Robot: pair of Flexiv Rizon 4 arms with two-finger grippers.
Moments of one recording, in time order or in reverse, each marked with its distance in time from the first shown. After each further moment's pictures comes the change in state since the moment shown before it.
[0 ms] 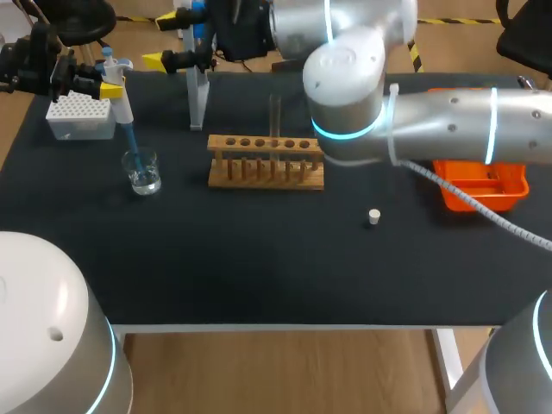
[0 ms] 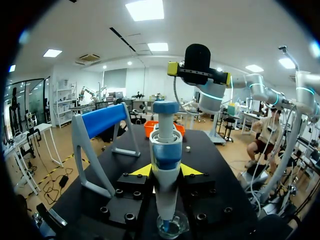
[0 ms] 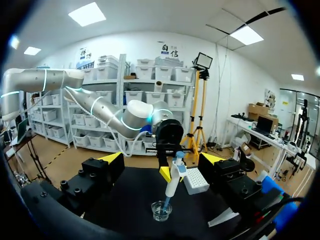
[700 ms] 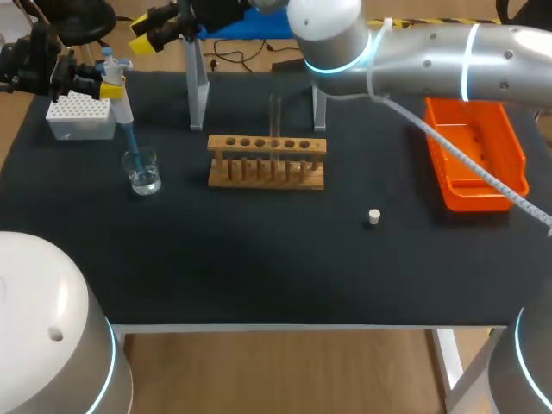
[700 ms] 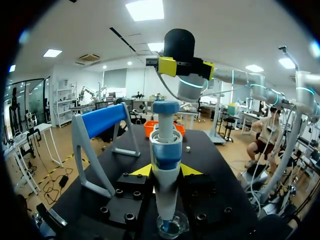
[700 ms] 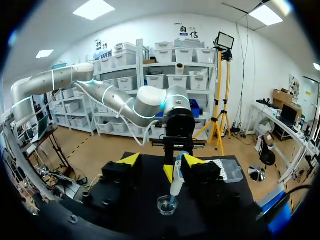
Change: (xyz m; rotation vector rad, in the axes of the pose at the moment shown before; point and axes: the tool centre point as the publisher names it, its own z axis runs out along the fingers) left arm 0.000 0.000 0.000 0.000 0.000 0.000; right arm -0.018 -0.004 0.034 0.168 0.225 0.027
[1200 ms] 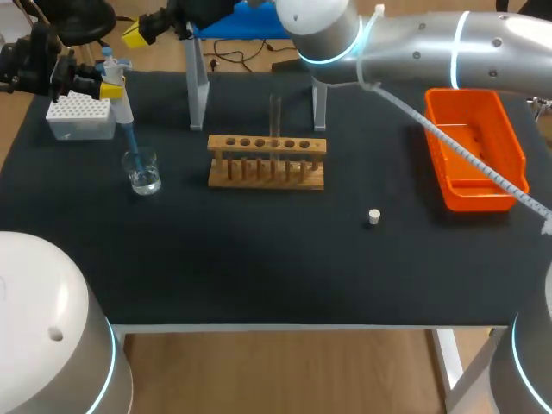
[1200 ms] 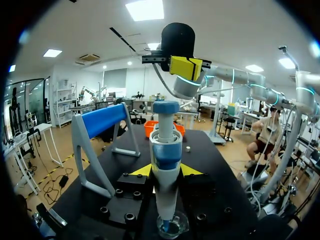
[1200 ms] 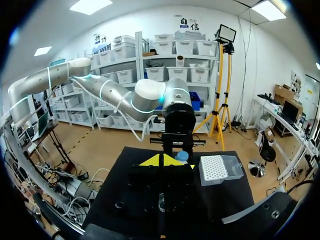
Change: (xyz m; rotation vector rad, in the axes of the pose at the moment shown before) left arm 0.000 0.000 0.000 0.000 0.000 0.000; right arm -0.005 0.001 0.012 0.067 -0.005 0.005
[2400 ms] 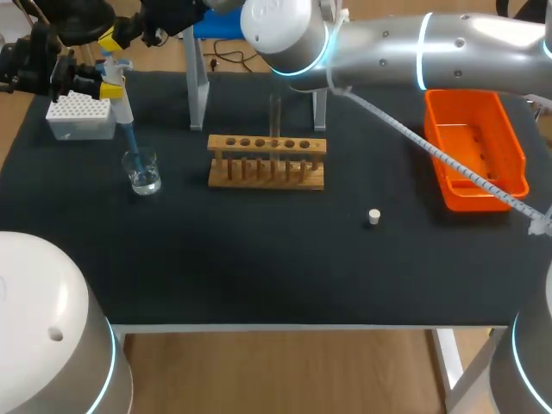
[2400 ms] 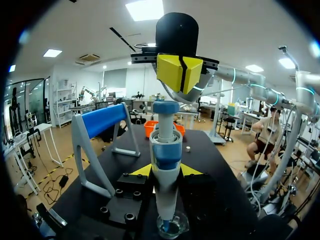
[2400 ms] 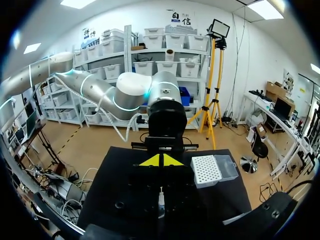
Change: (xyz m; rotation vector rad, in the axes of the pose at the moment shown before) left arm 0.000 0.000 0.000 0.000 0.000 0.000; right arm -0.024 0.003 0.042 0.041 -0.099 0.013
